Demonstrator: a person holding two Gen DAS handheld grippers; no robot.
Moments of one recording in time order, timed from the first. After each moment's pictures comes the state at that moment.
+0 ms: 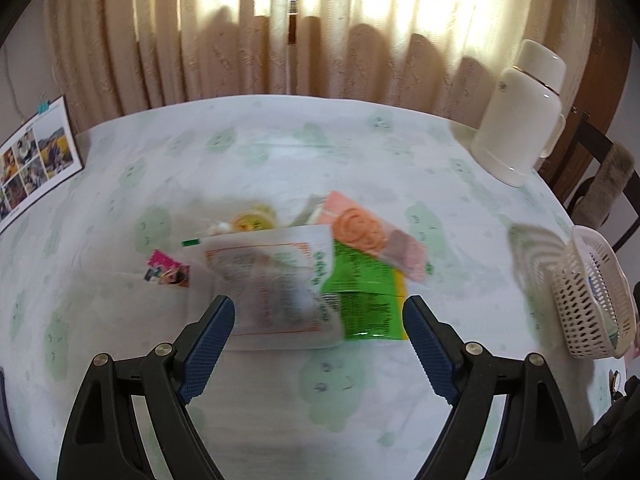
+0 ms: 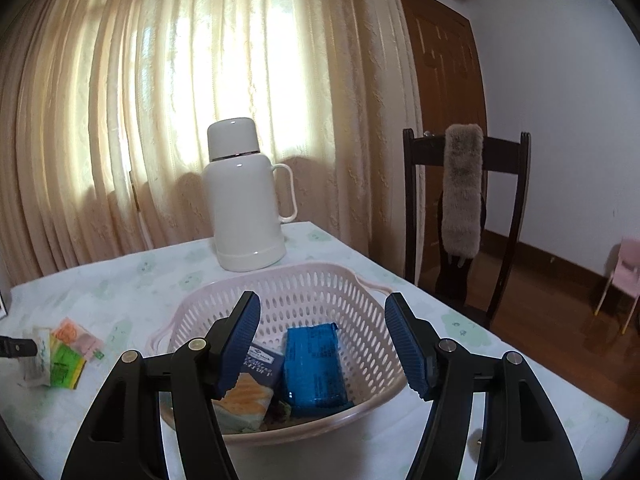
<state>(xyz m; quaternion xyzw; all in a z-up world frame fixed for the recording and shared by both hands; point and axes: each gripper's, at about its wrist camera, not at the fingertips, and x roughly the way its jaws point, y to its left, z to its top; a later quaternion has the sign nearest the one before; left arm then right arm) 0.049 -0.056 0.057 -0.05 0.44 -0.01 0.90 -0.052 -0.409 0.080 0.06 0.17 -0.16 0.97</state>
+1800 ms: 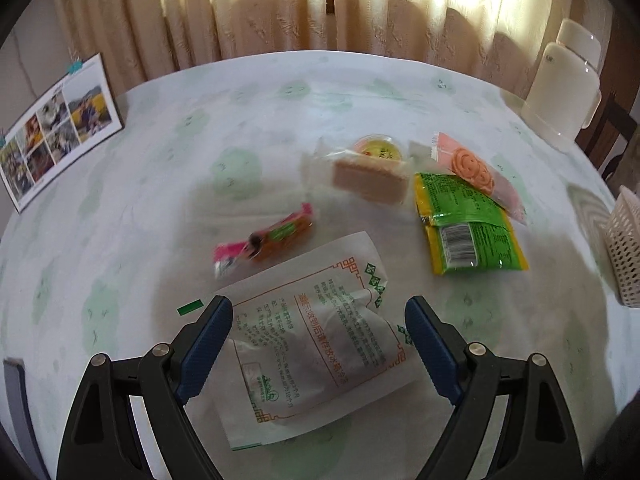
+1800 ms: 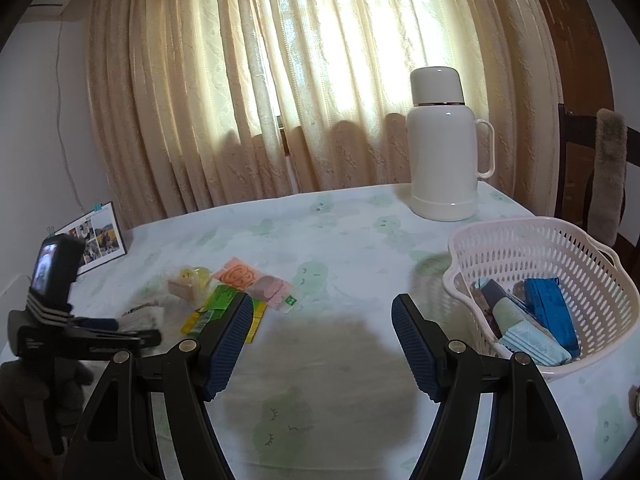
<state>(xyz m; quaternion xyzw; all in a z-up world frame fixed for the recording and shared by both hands) 0.023 0.017 0.024 -0.02 0.47 0.02 0.88 -0.042 -0.273 0.068 0.06 0.24 0.09 0.96</state>
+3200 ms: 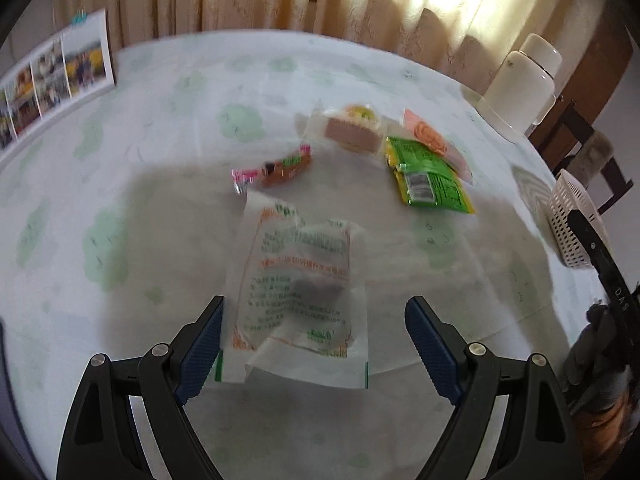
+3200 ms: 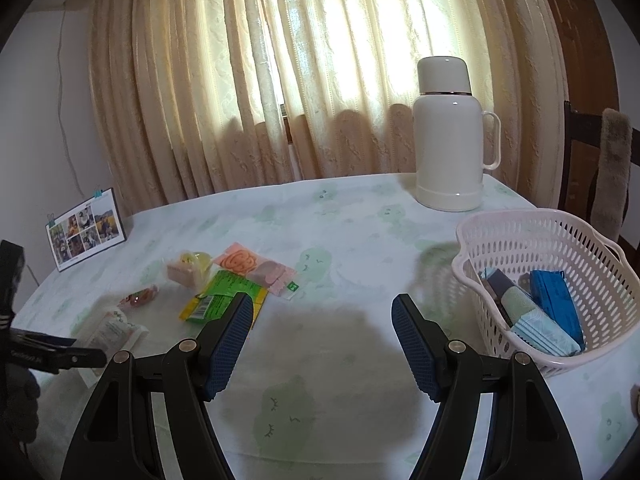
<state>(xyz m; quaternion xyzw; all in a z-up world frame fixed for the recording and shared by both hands) -0.031 0.044 0.037 -0.07 0.49 -0.05 0.87 -0.040 -0.268 0.061 0.05 0.26 0.10 0.96</state>
